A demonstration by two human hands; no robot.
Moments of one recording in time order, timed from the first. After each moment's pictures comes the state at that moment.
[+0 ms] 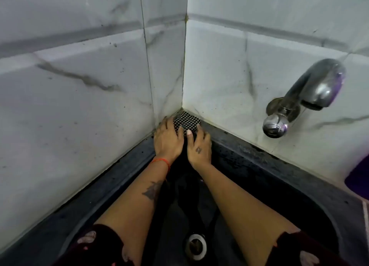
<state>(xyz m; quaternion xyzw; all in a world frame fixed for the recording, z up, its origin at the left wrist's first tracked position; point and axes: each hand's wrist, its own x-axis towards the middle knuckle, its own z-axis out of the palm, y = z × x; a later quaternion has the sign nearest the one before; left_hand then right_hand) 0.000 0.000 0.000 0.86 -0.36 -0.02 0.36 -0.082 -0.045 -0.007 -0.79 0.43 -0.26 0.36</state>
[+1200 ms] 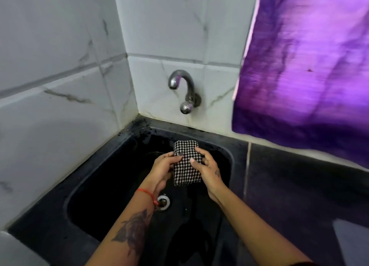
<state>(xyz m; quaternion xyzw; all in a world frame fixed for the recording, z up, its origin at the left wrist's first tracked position) -0.240 0.130 0.073 0.58 -0.21 -0.51 0.59 -0.375 0.082 0.059 -0.58 0.39 -0.36 0.62</state>
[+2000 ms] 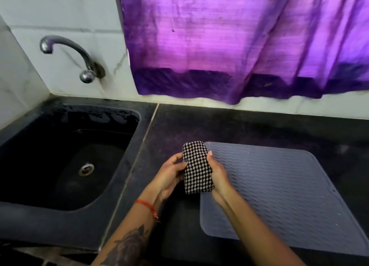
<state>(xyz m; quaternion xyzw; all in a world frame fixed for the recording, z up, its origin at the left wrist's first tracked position) -0.599 0.195 0.043 0.48 -0.28 -0.65 0.52 -0.732 0.176 0.044 -0.34 0.49 -0.45 0.67</state>
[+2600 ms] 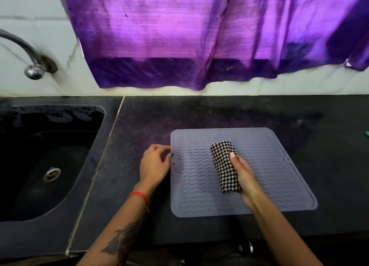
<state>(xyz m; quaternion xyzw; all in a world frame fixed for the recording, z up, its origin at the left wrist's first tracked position) -0.641 0.185 0.019 0.67 -0.64 -0.16 0.34 -0.873 0.216 0.045 -0.31 0.58 -0.50 0.56</state>
